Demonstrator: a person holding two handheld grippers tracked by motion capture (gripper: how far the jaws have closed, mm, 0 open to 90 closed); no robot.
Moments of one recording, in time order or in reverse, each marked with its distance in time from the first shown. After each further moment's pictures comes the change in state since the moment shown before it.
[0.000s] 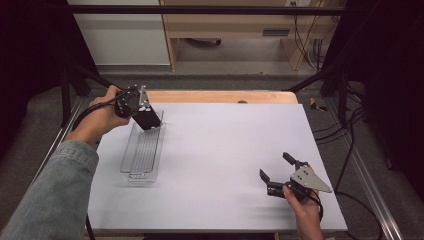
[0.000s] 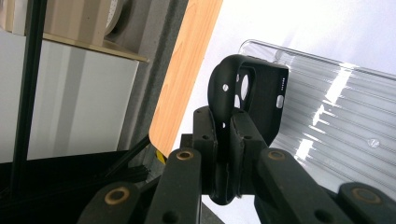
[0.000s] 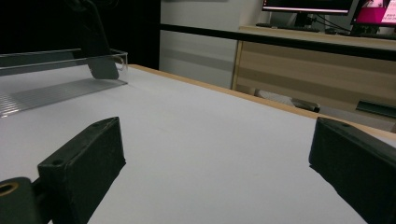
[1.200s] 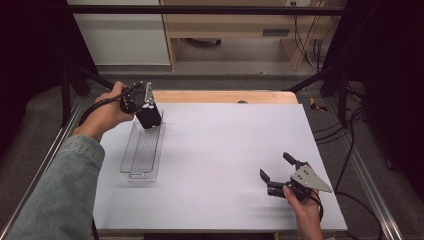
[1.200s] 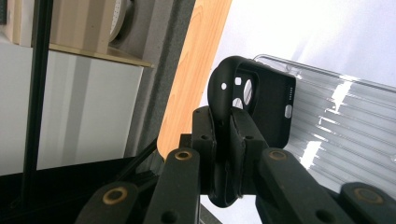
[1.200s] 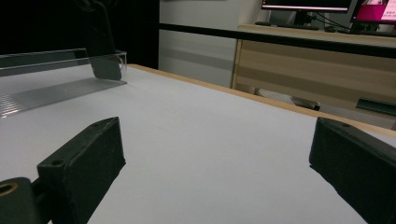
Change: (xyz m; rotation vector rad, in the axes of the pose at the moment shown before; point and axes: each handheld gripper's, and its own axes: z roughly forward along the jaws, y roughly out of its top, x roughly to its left) left arm 0.008 0.013 0.011 -0.006 0.015 0.042; right arm -0.001 -0.001 0.000 0.004 -0.002 0.008
